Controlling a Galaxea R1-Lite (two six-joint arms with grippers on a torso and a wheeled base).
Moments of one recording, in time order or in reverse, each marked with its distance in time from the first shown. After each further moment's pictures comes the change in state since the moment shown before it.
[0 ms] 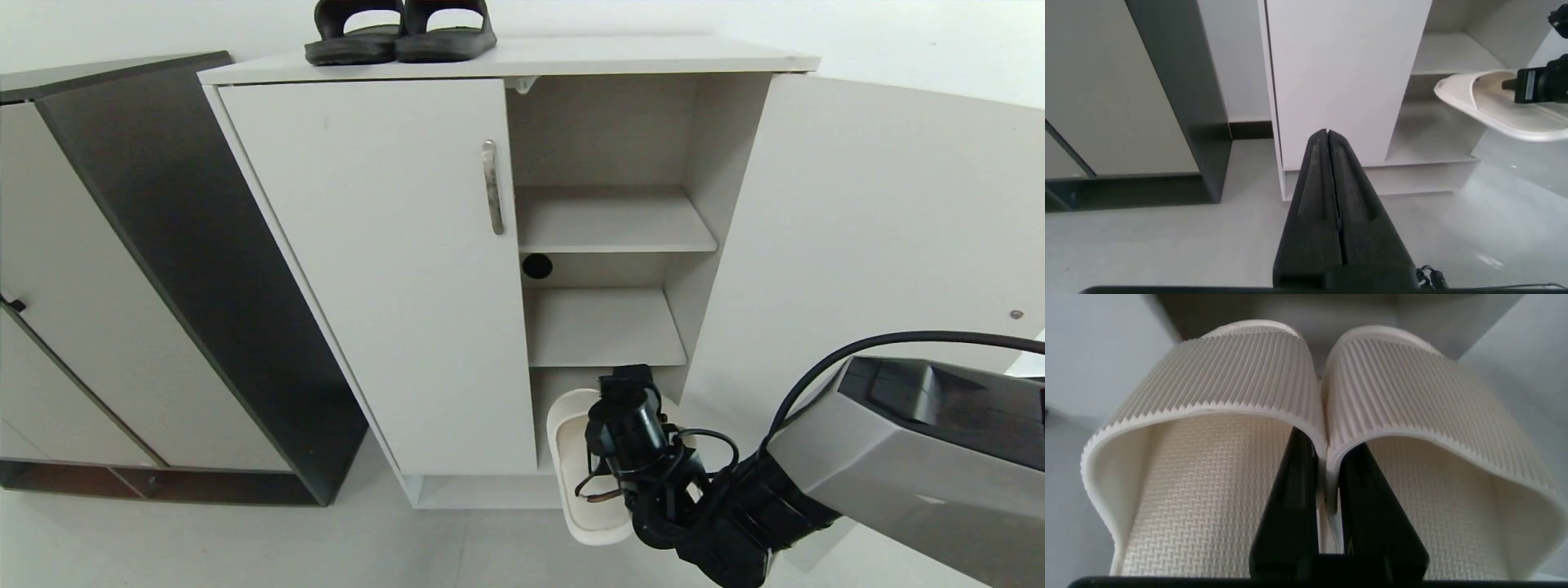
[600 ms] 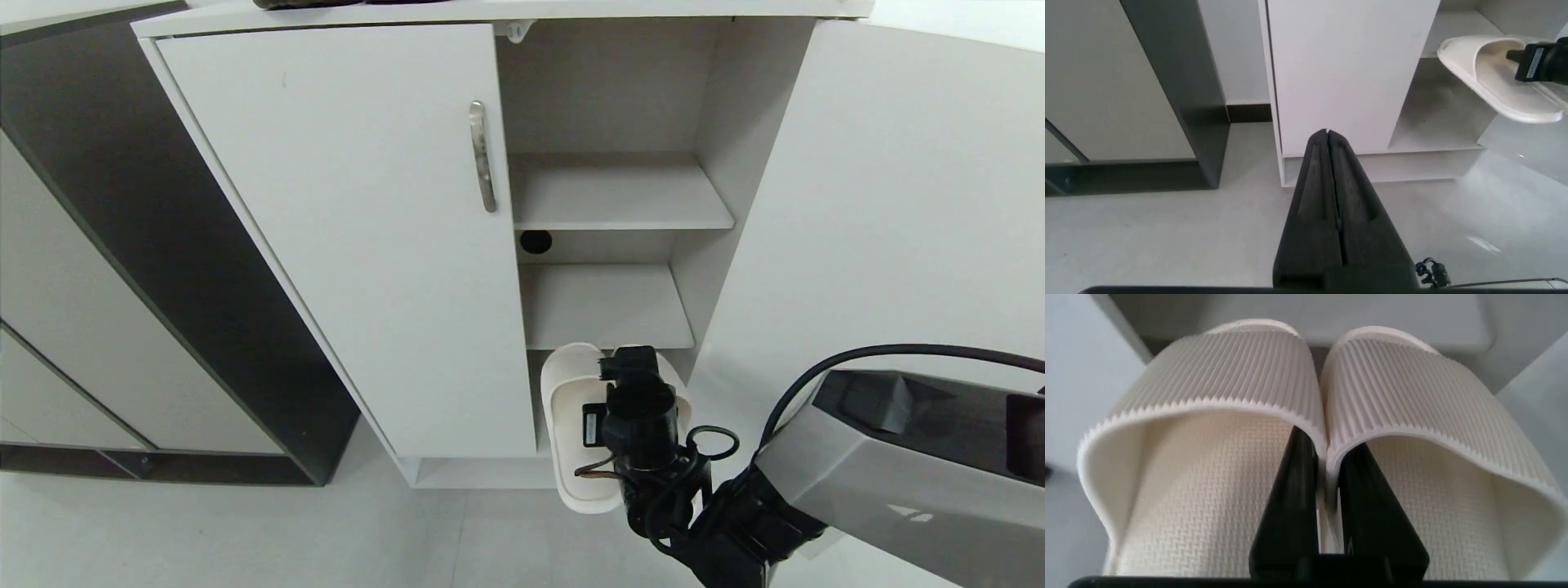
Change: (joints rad) left arm 0.001 0.000 0.000 0.000 0.001 -0.003; right arm -0.003 0.036 0.048 -0.406 -0.049 -0.185
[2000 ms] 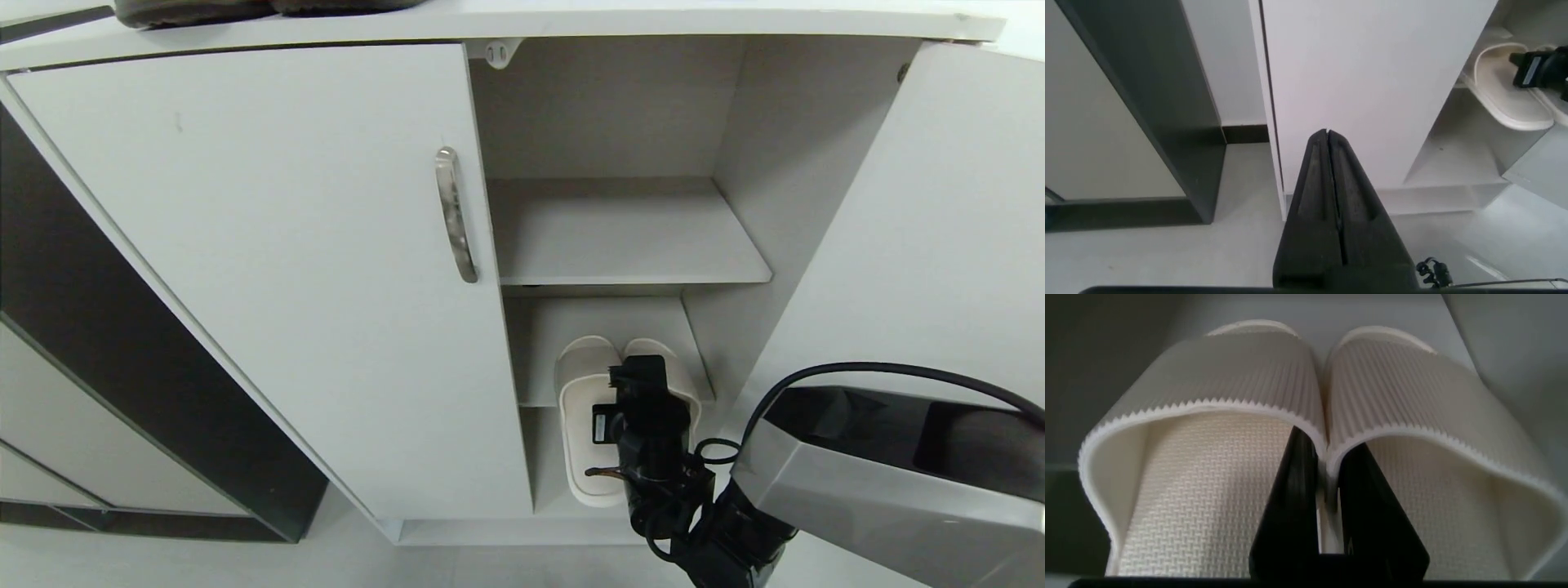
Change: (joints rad) left arm 0.000 0.000 0.000 0.001 0.000 0.001; right arm -0.033 0.092 0.018 -0.232 -0.019 -0.086
